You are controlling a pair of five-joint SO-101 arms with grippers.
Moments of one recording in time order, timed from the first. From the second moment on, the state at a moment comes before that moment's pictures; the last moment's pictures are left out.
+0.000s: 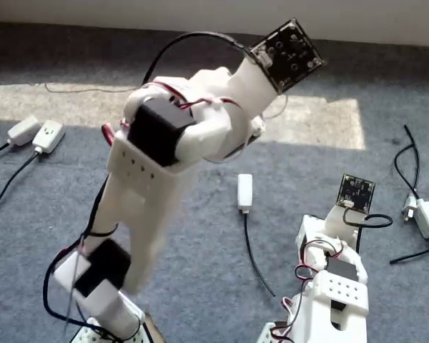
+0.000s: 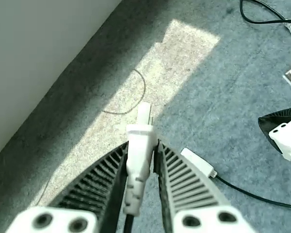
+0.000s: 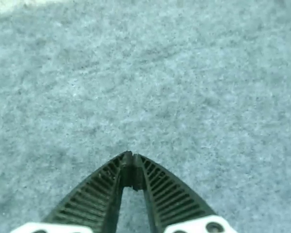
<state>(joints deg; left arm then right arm) 31.6 6.3 -55.0 100.5 -21.0 14.1 -57.8 90.3 24.5 2.7</state>
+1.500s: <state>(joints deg) 44.4 -48.4 72.0 7.8 -10.5 -10.0 -101.4 77.0 45.4 -7.3</state>
